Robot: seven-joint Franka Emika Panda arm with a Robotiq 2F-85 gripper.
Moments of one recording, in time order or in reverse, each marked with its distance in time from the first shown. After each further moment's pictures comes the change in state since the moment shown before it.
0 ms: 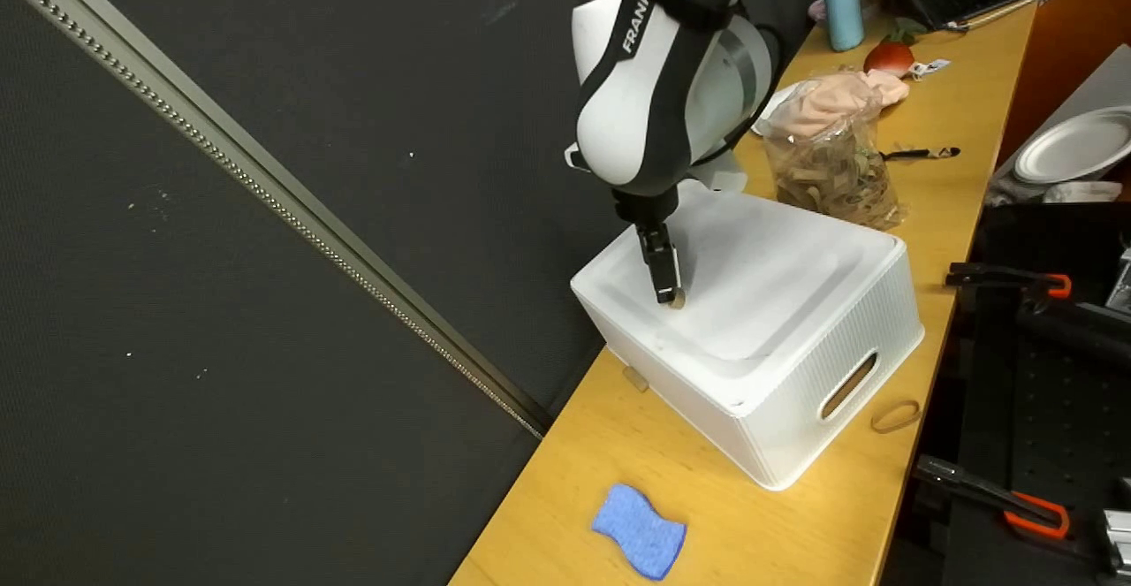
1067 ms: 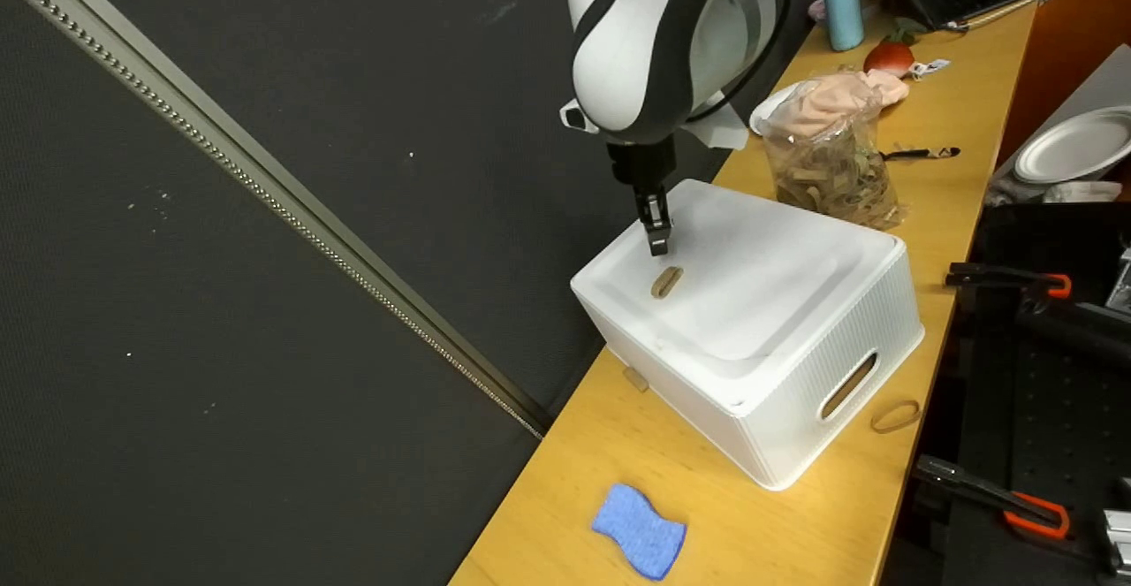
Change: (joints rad) arm -0.042 -0.087 0.006 -0.019 -0.042 -0.056 0.035
